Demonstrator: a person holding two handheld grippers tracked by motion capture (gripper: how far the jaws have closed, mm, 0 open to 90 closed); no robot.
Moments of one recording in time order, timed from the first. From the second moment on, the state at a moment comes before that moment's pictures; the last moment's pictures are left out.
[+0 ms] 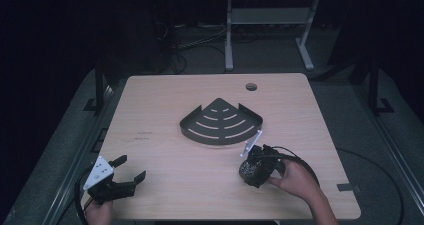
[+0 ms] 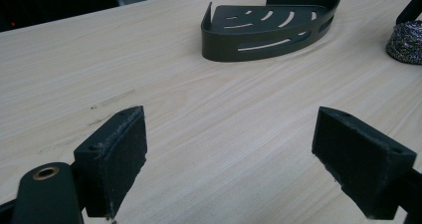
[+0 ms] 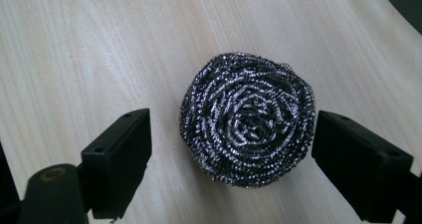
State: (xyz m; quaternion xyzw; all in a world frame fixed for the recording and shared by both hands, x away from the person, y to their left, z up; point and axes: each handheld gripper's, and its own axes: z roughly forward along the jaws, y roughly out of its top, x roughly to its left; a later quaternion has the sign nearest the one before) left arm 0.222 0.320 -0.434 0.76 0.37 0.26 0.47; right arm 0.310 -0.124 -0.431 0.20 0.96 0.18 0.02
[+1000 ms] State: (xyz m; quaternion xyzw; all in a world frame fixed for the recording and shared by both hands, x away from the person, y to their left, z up) left arm 0.222 0.321 -0.433 0.76 0.37 0.26 0.47; right arm 0.320 -0.118 -0.439 0.19 0.97 0.15 0.01
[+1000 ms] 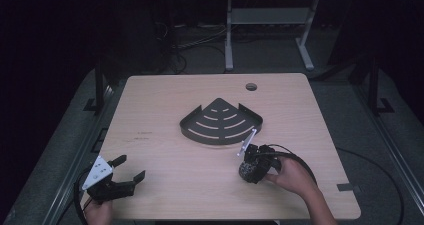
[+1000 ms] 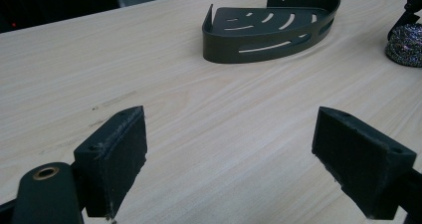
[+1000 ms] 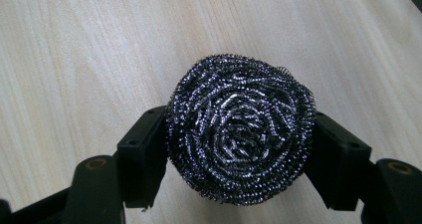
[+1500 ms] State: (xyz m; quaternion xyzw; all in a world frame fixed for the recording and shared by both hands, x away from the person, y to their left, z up) left arm 0.221 0.322 -0.433 0.75 0.37 0.26 0.47; right arm 0.321 -0.116 -0.426 0.19 0.97 0.16 0.01
